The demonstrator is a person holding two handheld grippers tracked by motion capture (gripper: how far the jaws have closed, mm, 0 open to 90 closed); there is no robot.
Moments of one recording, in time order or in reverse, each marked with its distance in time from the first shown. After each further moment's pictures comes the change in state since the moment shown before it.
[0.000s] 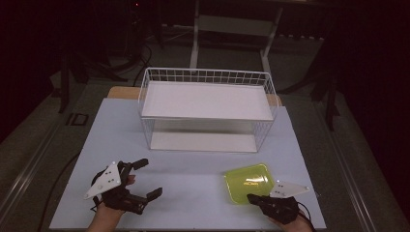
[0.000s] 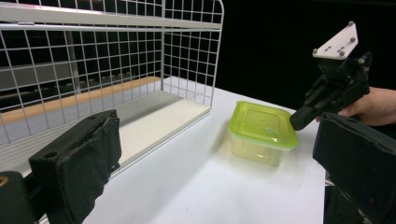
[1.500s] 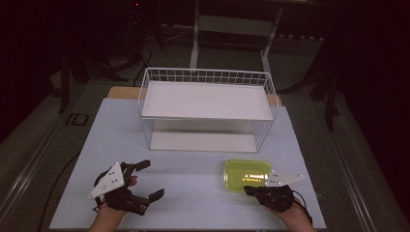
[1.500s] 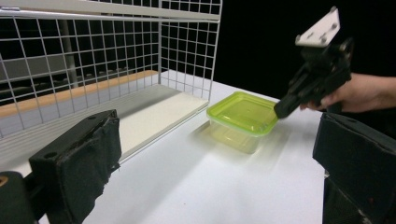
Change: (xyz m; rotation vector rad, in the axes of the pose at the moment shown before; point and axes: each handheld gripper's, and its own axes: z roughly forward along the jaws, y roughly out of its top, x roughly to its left) left arm -0.001 -0.004 0.005 0.024 -0.008 0.004; right arm -0.018 0.018 0.012 0.014 0.029 -0.035
